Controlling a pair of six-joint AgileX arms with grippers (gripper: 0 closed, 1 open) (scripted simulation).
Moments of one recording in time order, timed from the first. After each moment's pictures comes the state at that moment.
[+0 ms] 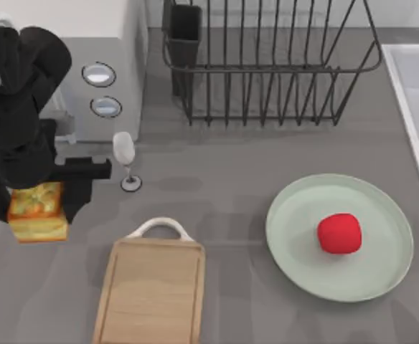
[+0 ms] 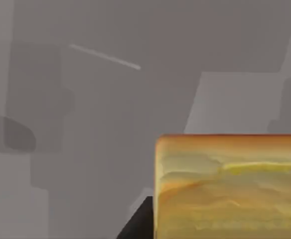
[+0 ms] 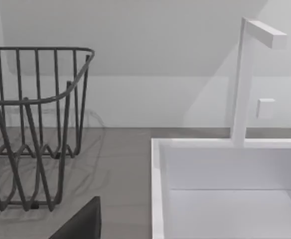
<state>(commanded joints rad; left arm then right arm) -0.27 1.76 1.25 -1.13 0.00 -0.34 0.00 0.00 0.00 0.00 0.00 0.00</state>
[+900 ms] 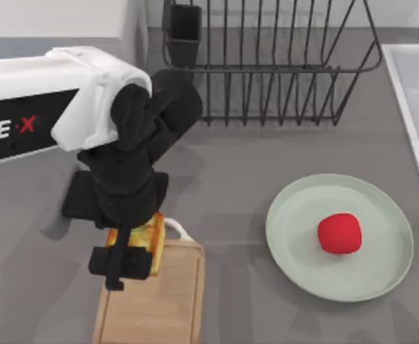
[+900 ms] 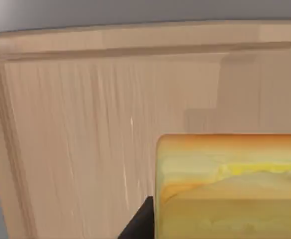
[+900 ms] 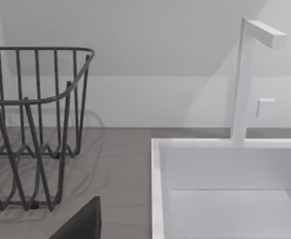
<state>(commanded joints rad) -0.65 1.77 1.22 -1.05 -0.01 -2.08 0.00 0.00 0.00 0.00 0.00 0.00</state>
